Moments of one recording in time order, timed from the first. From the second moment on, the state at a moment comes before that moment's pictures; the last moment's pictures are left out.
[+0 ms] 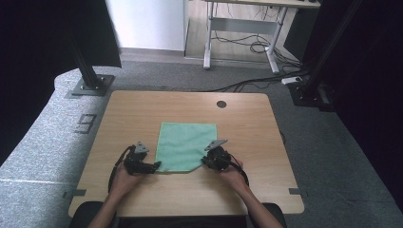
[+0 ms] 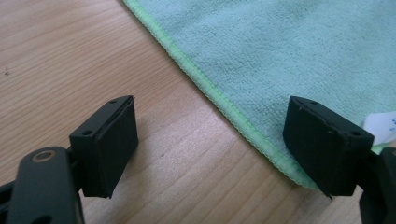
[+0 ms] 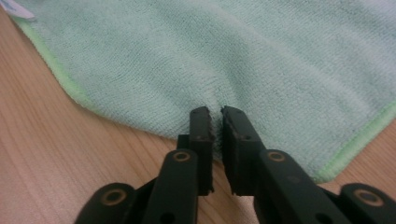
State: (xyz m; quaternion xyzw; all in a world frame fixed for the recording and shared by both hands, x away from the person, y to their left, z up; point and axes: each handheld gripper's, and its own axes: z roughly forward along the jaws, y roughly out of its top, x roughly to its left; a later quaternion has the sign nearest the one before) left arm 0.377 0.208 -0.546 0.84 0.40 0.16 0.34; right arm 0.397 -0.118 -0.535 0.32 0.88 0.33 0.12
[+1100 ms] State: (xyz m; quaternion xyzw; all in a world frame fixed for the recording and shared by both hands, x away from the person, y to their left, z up) left arm 0.377 0.205 -0.547 0.84 0.40 0.16 0.34; right arm 0.472 -0.056 -0.491 0.30 0.89 0.32 0.13
